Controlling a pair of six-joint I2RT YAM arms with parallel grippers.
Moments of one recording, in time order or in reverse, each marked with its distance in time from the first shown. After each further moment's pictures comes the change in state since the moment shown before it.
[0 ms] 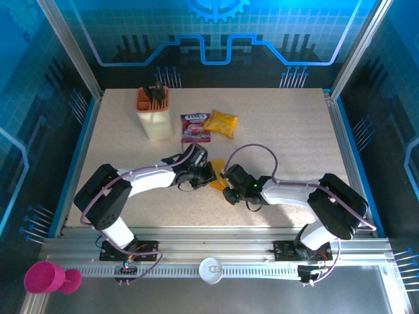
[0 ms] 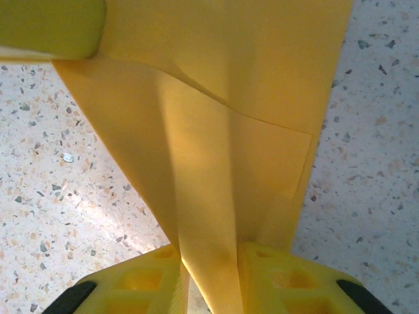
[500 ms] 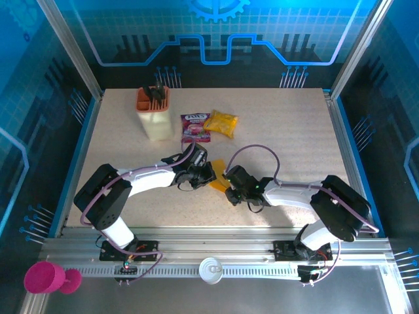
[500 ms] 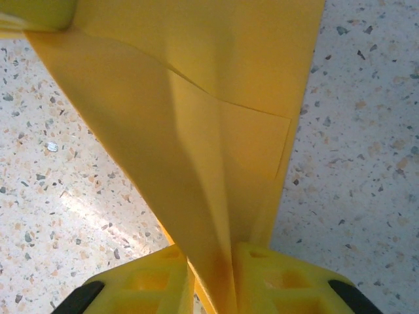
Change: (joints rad) left arm 0.004 0.000 0.000 0.000 0.000 0.003; right arm 0.000 -0.023 -0.025 -0.001 0.018 0.004
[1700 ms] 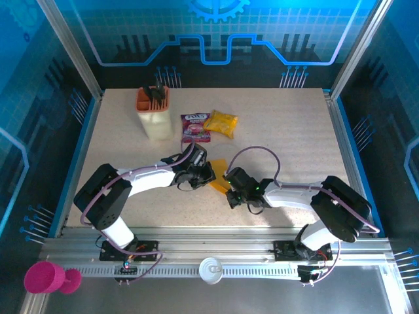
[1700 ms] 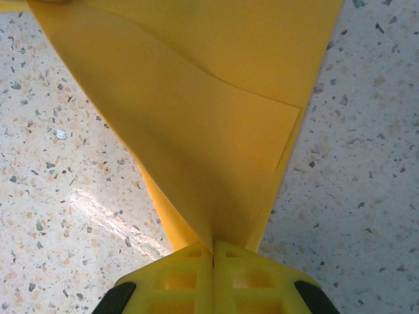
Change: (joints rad) left arm 0.005 0.000 -0.004 0.000 0.000 0.000; right arm 0.012 -0.003 -0.017 0.011 -0.019 0.047
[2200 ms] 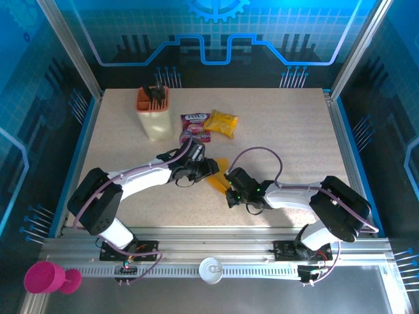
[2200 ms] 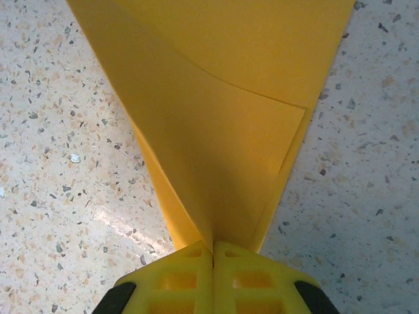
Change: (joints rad) left arm 0.013 -0.071 0.053 -0.086 -0.055 0.087; right arm -0.008 0.005 -0.031 0.083 -0.030 0.089
